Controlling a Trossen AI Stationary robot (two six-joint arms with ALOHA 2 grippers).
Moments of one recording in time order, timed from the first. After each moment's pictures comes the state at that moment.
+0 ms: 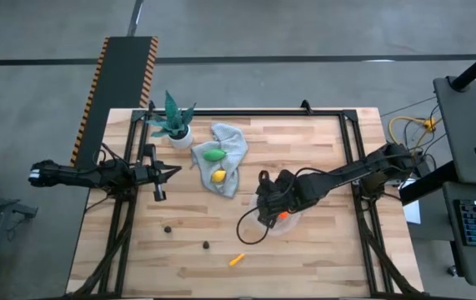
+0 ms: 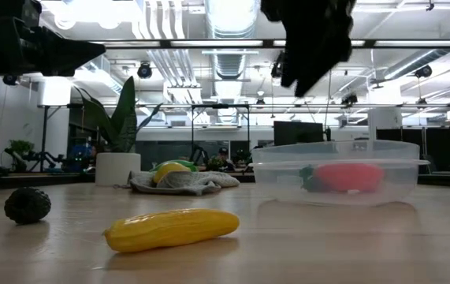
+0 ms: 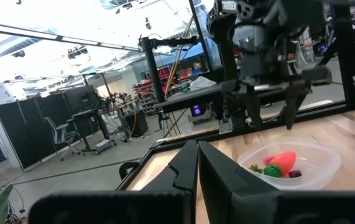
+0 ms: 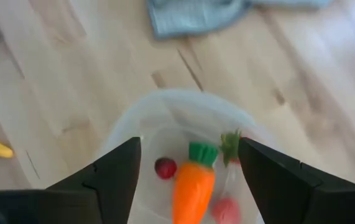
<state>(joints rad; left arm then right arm) -0.09 0.20 0.01 0.33 -0.27 0.35 0.30 1.73 1.42 -0.93 0.34 0.74</state>
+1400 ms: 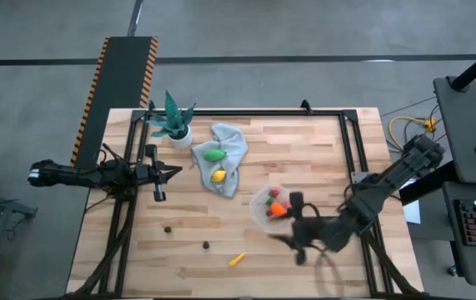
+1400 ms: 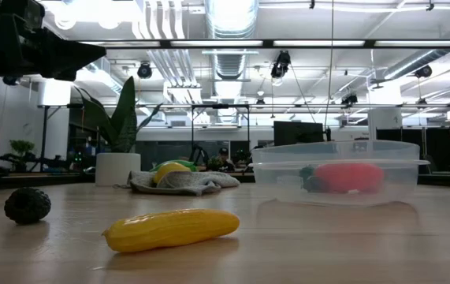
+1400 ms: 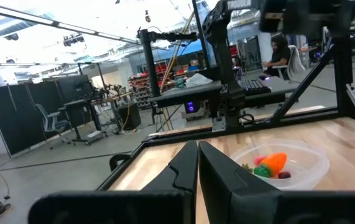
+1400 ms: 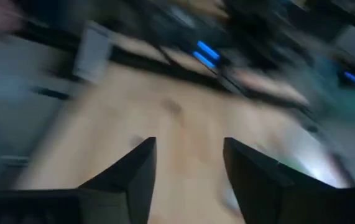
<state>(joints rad) -0.09 0.21 0.01 0.32 -0.27 0.27 0.68 1.42 1.17 -0.22 0.65 0.02</state>
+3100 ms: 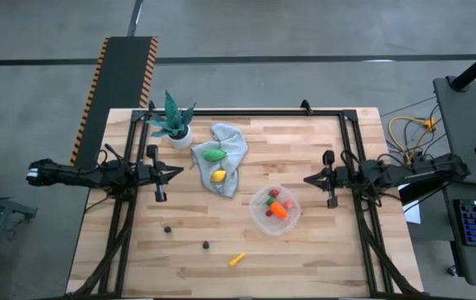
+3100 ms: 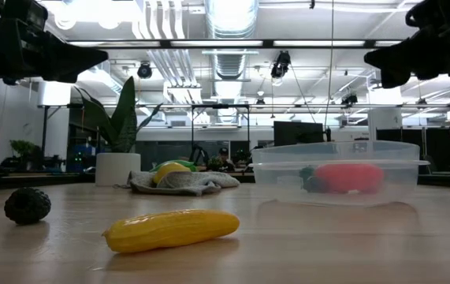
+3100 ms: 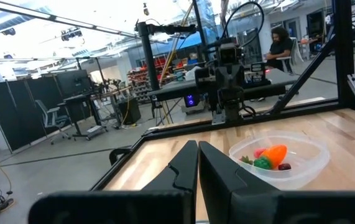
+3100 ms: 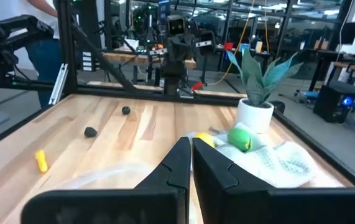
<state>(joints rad) -0.09 0.24 0.01 0.33 -0.27 0.27 0.14 0.30 0.07 0.20 0.13 -0.09</state>
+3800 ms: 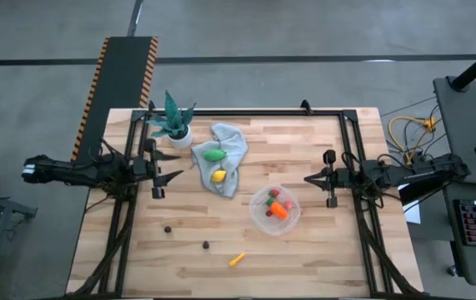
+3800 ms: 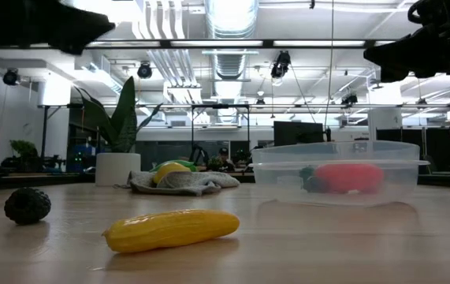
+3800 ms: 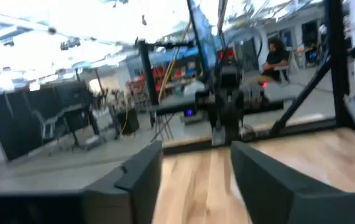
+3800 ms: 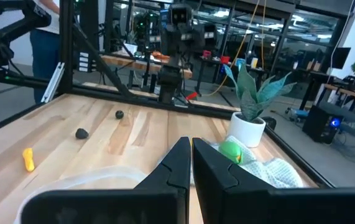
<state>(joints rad) -0.09 0.37 0.19 0.32 -0.24 0.29 0.14 0.30 0.06 0.26 0.13 -0.18</state>
